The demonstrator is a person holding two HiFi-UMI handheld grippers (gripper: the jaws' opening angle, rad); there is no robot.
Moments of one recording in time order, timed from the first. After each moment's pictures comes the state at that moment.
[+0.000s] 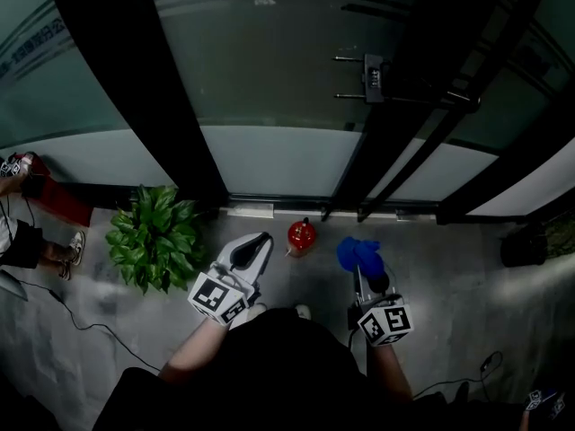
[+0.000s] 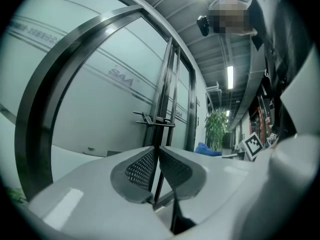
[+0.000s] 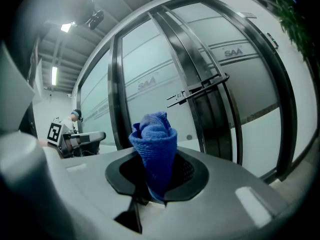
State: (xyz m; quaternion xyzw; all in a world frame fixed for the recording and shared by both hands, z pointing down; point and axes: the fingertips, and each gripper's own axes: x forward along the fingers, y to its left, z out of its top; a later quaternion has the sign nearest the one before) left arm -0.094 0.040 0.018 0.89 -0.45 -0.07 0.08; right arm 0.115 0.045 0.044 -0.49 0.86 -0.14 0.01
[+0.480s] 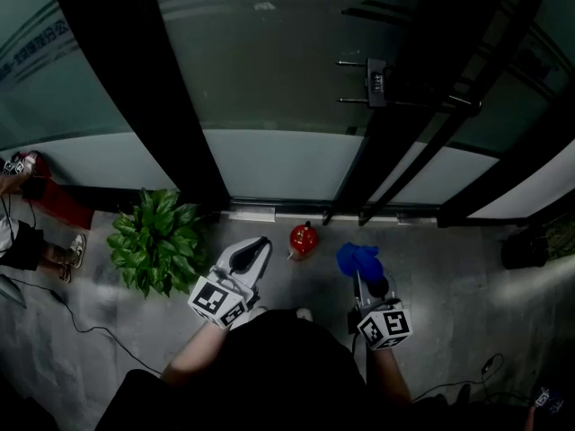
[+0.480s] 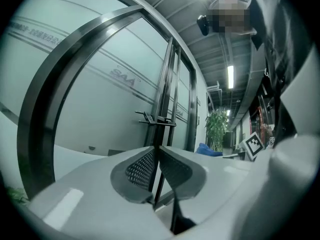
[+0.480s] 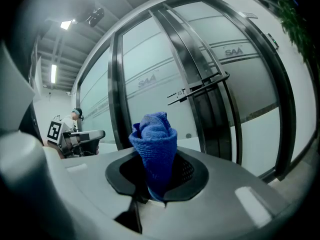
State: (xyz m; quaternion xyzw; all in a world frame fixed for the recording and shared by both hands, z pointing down) left arm -0.103 0.043 0.023 0.89 -0.45 -0.07 0.08; right arm 0.111 0.050 0.053 -0.49 0.86 -0.14 0.00
